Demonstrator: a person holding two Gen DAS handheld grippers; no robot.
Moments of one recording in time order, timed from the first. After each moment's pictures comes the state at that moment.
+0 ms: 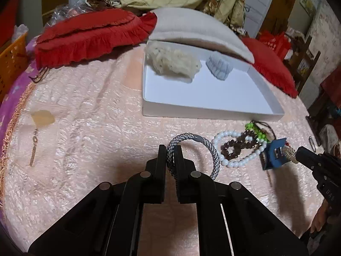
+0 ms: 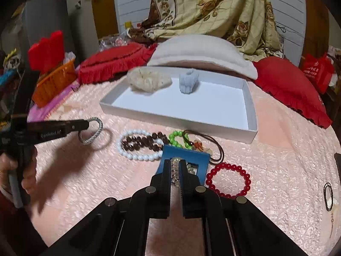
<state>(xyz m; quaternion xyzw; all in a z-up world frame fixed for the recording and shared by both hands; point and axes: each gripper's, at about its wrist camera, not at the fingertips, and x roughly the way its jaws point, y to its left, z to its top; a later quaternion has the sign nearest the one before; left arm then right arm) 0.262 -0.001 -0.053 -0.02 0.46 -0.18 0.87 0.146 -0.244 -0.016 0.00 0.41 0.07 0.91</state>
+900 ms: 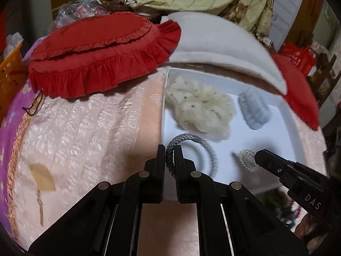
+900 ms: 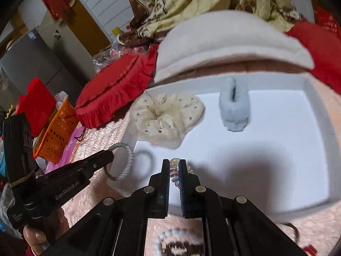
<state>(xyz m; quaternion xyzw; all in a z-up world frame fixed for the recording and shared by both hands) 0.381 -0.018 -0.044 -0.02 0.48 -0.12 0.87 0.337 -0.212 -0.039 0.16 0.46 0.12 0.87</state>
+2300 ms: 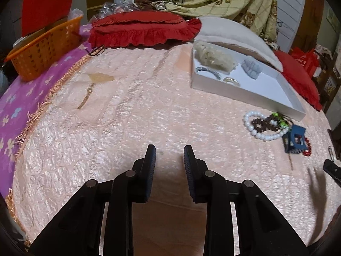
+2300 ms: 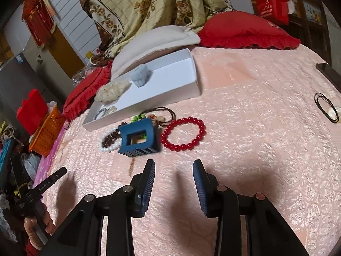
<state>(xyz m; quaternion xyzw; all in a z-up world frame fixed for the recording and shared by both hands) 0.187 0.039 -0.067 -0.04 0.44 -0.04 0.90 0.094 -0.334 -0.042 0.20 0.42 0.00 0.89</state>
